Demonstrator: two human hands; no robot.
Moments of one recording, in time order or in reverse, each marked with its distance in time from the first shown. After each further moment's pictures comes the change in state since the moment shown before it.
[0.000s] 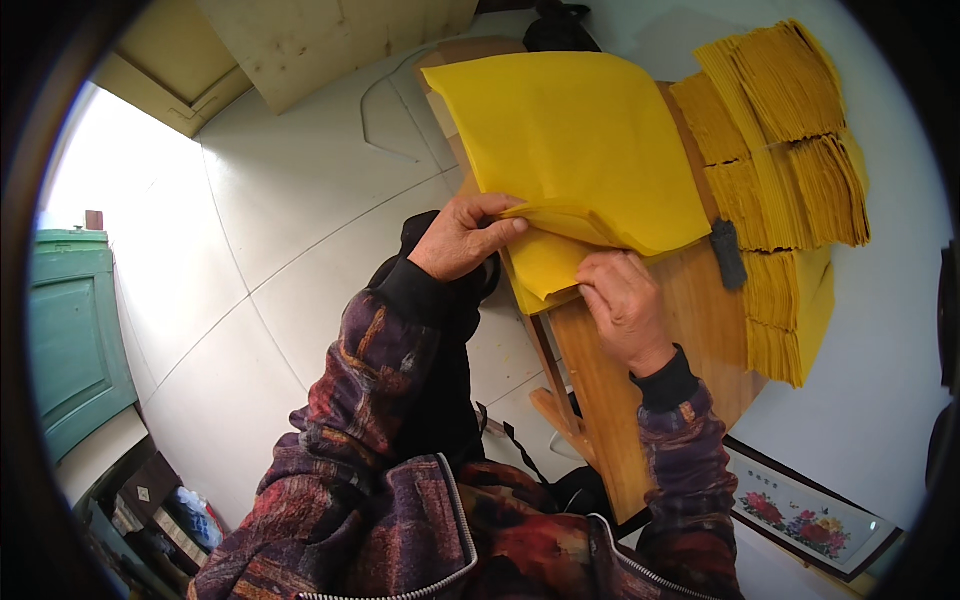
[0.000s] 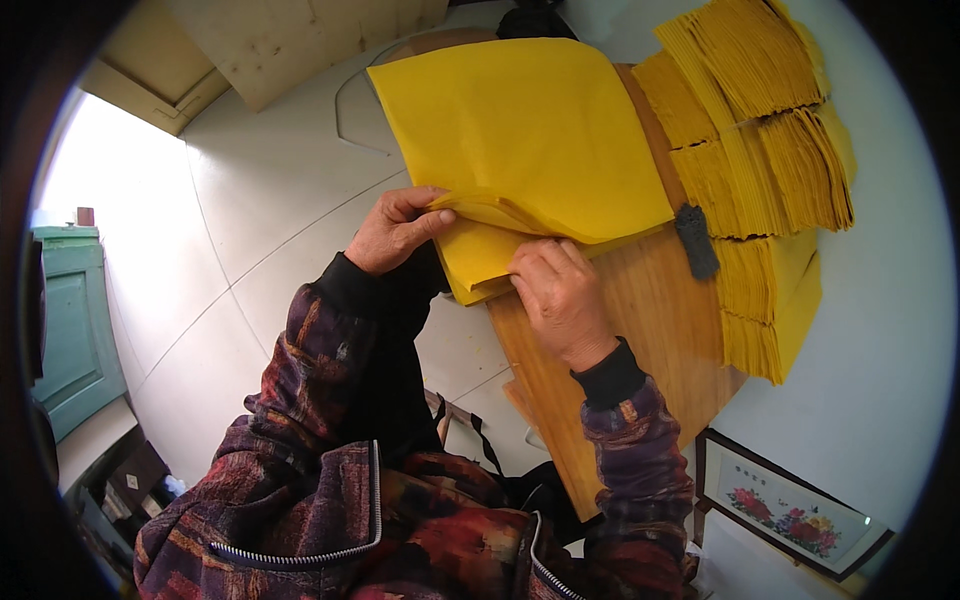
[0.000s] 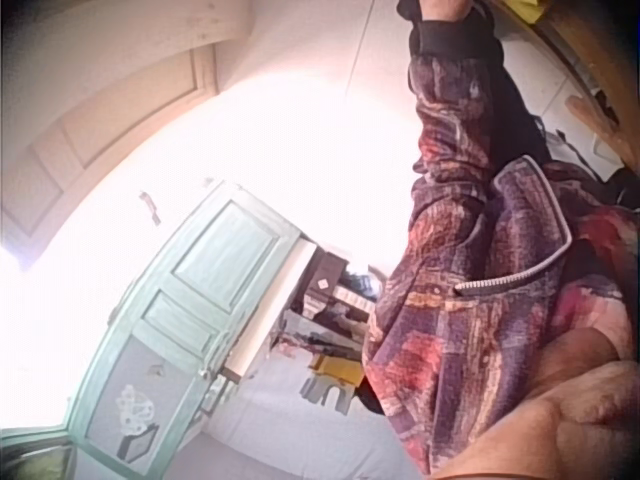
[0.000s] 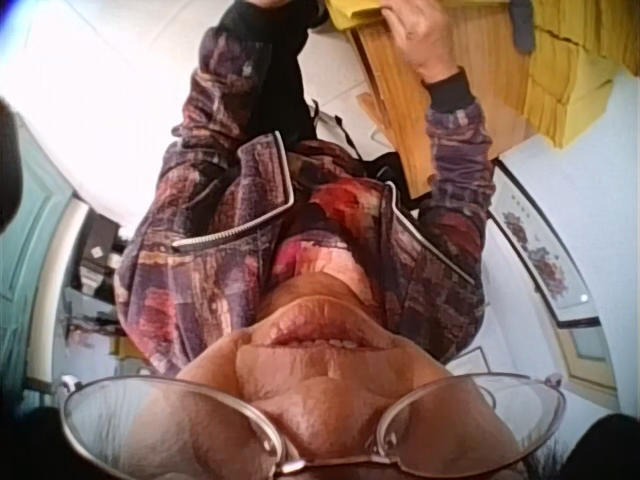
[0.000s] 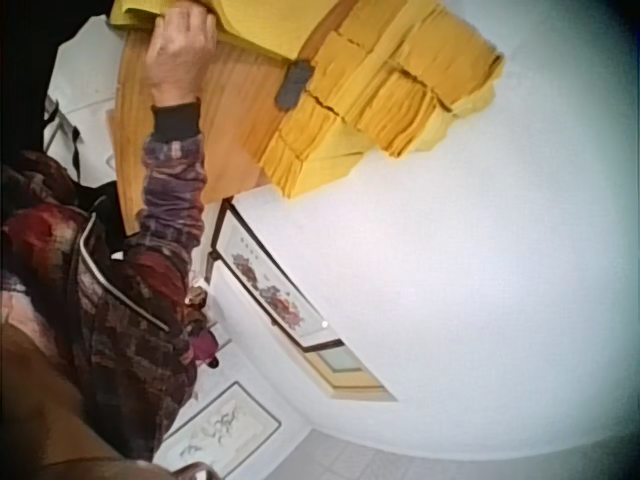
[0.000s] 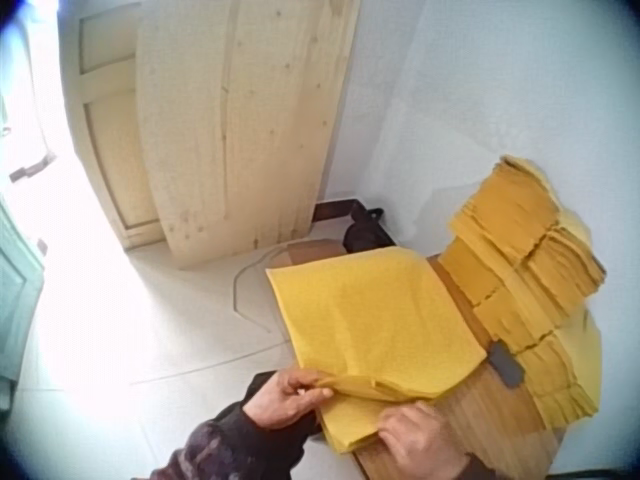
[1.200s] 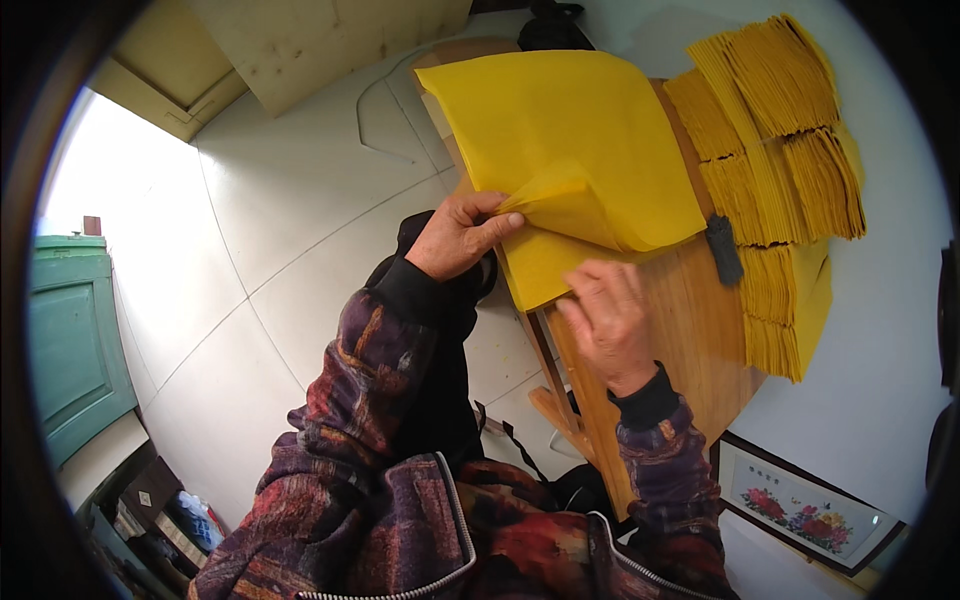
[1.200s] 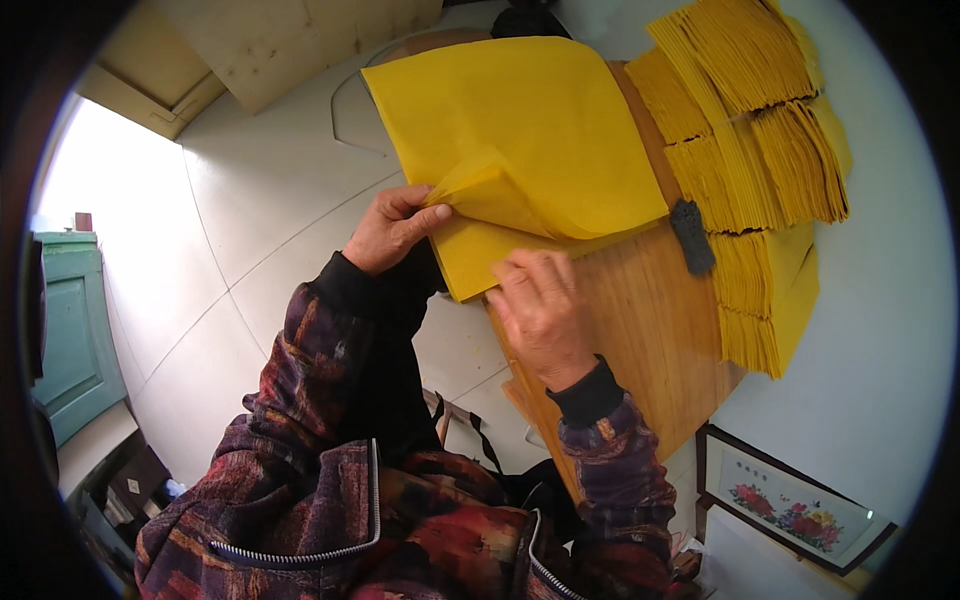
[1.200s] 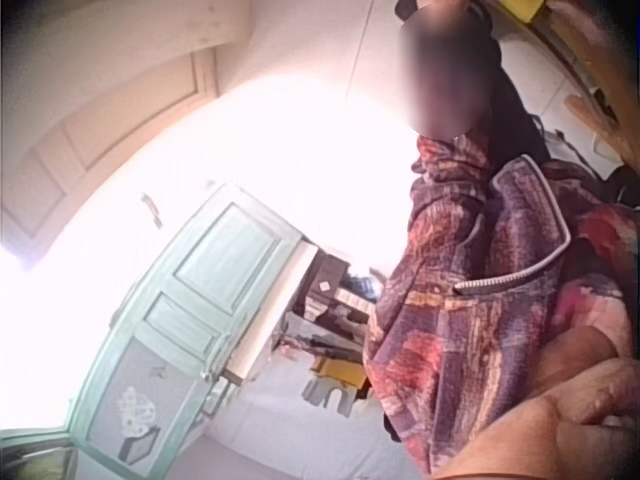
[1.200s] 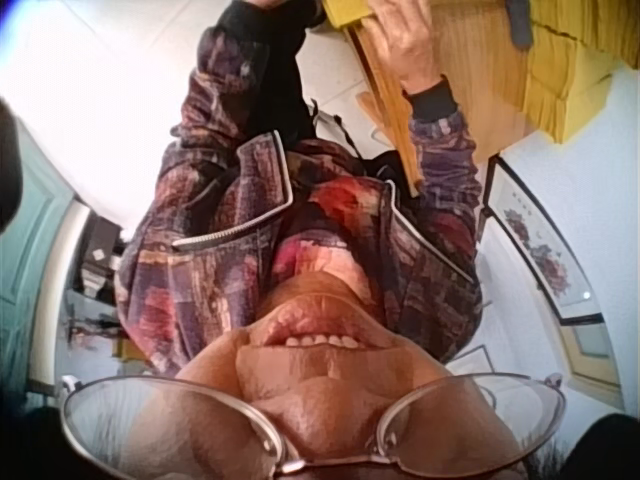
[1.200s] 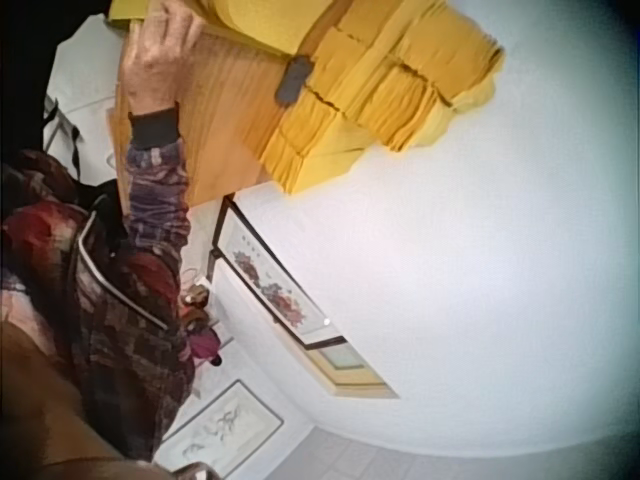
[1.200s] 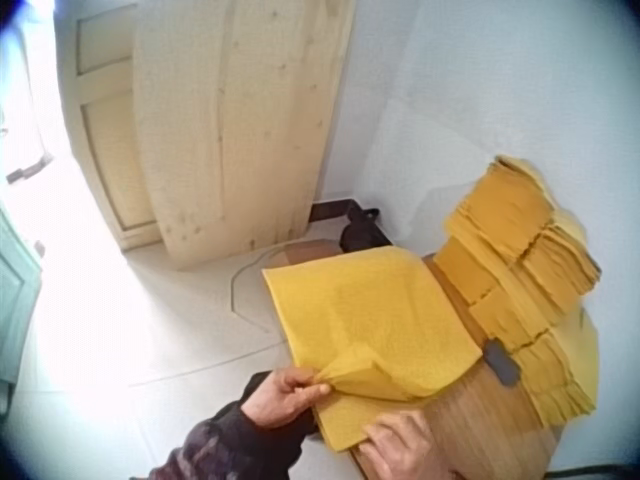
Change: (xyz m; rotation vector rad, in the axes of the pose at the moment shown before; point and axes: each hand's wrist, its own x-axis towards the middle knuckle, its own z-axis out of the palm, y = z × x) left_hand 0.000 -0.003 0.001 0.035 0.036 0.022; right_hand -0.010 -0.026 0.004 -0.118 0.082 0.016
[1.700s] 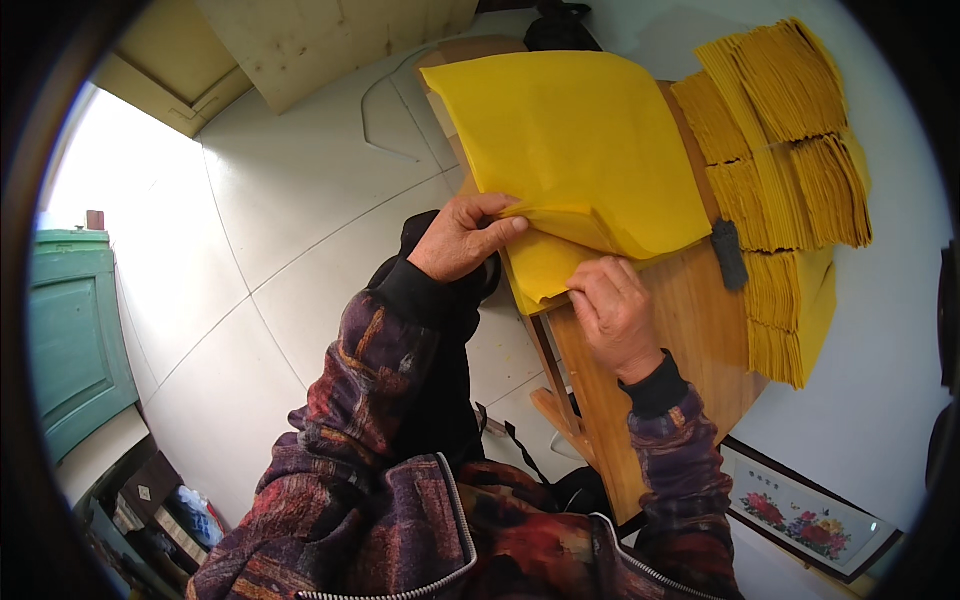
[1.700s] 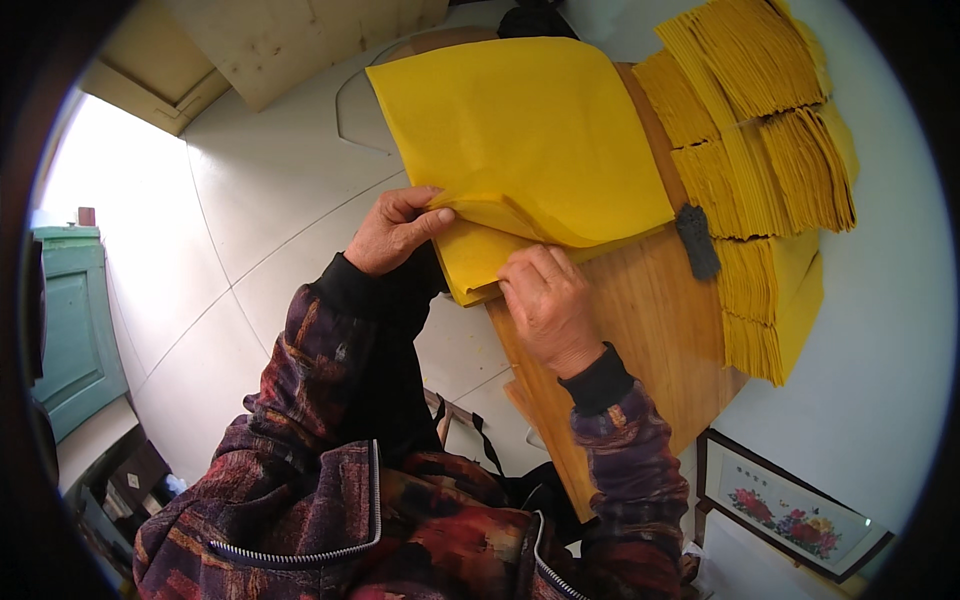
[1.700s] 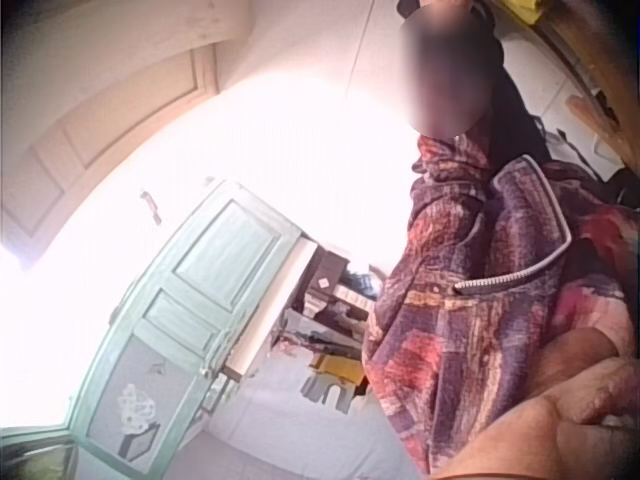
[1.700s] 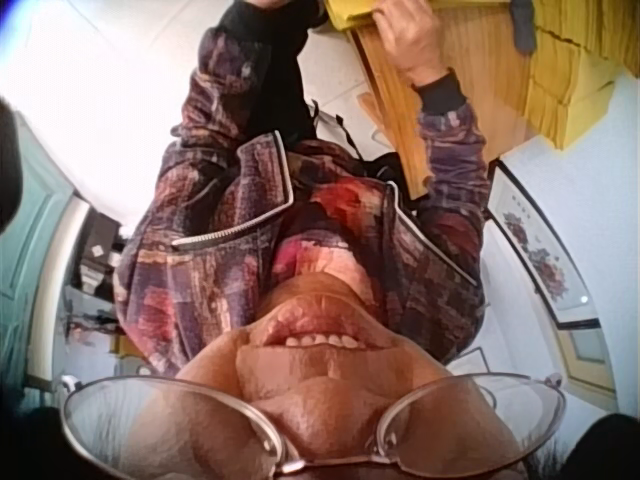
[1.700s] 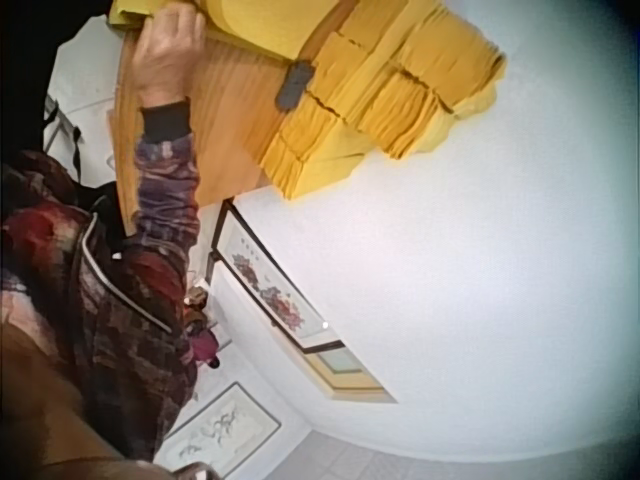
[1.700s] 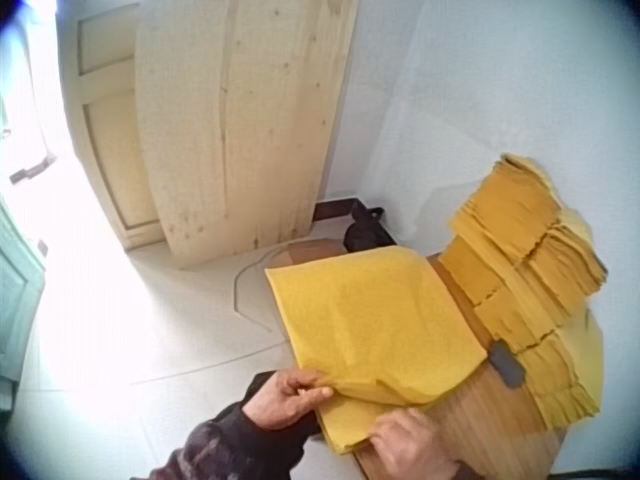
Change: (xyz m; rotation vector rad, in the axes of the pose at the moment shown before) left_hand -0.001 0.000 0.000 -0.058 -0.024 -0.010; right_hand 0.008 0.018 0.008 0.101 -0.049 -0.029
